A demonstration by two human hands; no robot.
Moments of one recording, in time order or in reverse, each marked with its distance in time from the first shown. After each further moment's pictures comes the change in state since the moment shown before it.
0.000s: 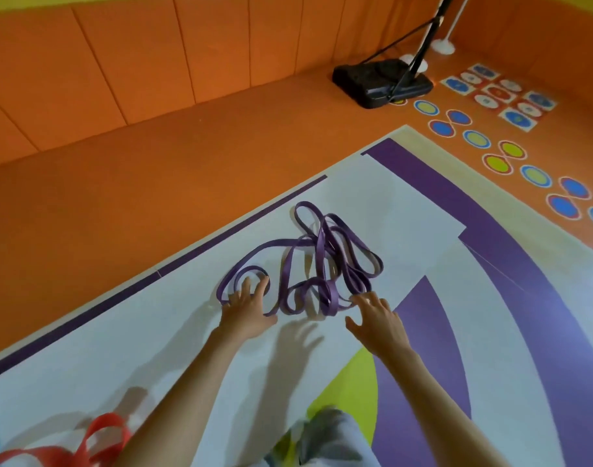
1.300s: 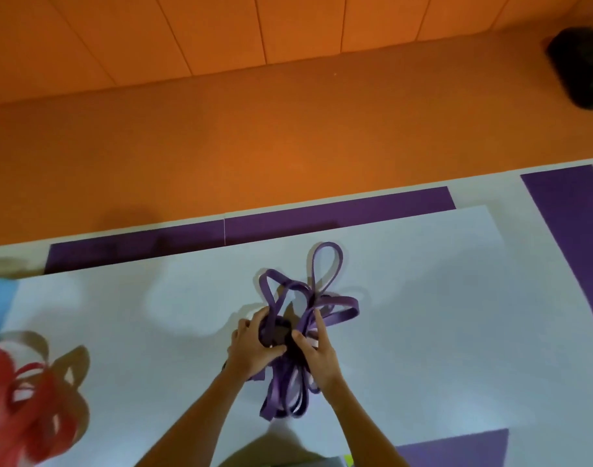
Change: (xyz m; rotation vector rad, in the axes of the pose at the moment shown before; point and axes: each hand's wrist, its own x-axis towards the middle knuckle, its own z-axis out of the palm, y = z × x) left_hand 0.160 0.136 0.051 -0.692 0.272 -0.631; right_hand 0.265 0.045 0.057 1.067 -0.652 -0.143
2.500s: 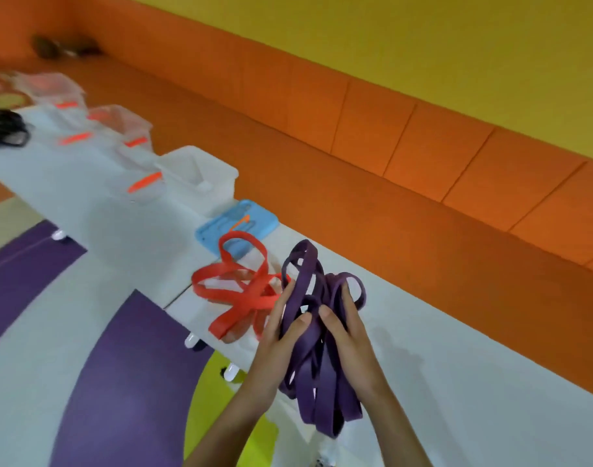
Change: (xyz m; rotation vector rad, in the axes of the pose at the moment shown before) left_hand -0.339 -0.254 -0.192 -1.360 0.620 0.427; right_hand -0.272 -0.110 0.362 -0.246 -0.622 -0.457
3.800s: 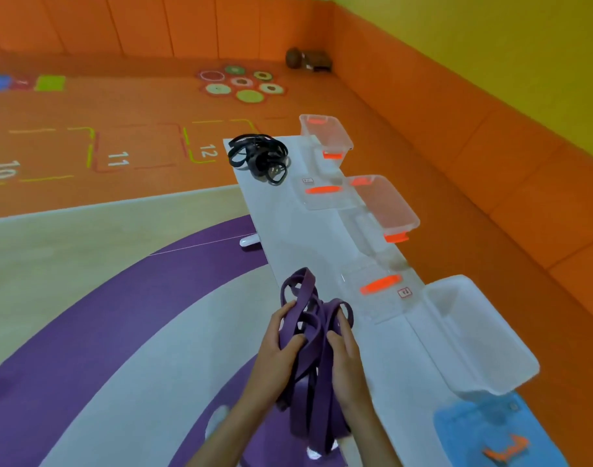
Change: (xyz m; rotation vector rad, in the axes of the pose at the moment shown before) left_hand 0.201 0.200 -0.641 0.073 0.707 -0.038; right_hand 0.381 0.010 0.665 -0.198 -0.409 0.125
